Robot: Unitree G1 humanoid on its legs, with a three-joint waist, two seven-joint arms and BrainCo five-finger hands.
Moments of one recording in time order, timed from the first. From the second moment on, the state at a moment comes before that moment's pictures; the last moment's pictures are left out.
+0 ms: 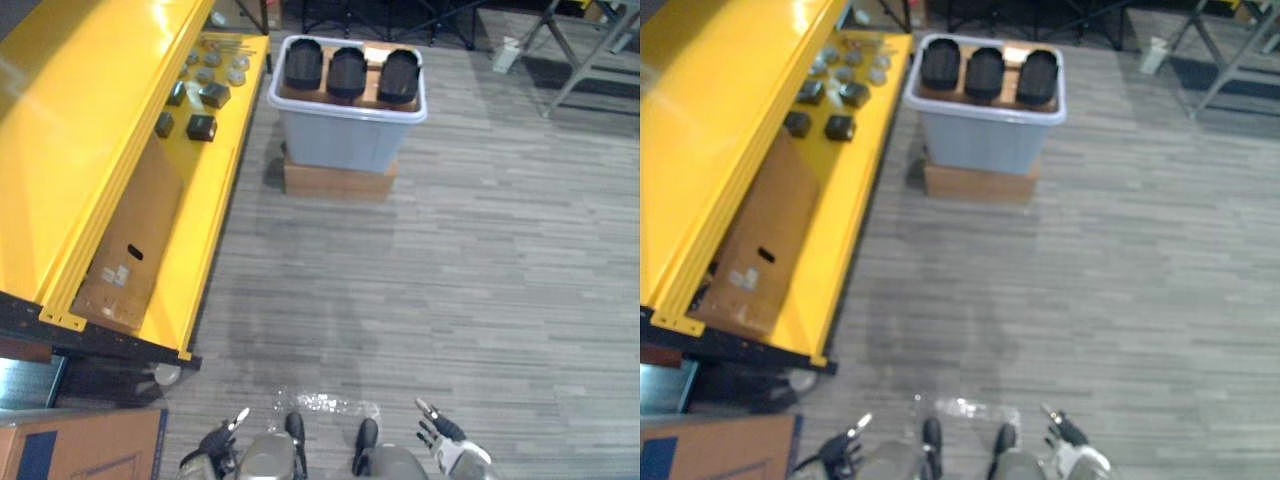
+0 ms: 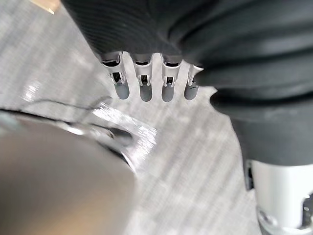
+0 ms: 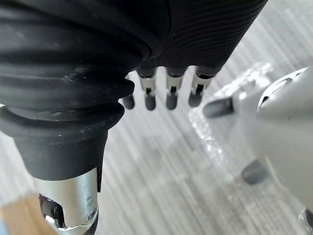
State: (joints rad) left arm -0.01 0.10 0.15 0.96 -0.34 0.10 -0.06; right arm -0.01 -0.08 -0.27 1.00 0.37 0.03 0.18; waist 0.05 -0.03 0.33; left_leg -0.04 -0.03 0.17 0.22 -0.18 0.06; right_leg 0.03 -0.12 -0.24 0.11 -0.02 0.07
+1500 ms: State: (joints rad) left arm -0.01 -0.01 0.23 0.87 -0.40 0.03 0.07; right arm 0.13 -0.07 -0.33 1.03 0.26 0.02 0.24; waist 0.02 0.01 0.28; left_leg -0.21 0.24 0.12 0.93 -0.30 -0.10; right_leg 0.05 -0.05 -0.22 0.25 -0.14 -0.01
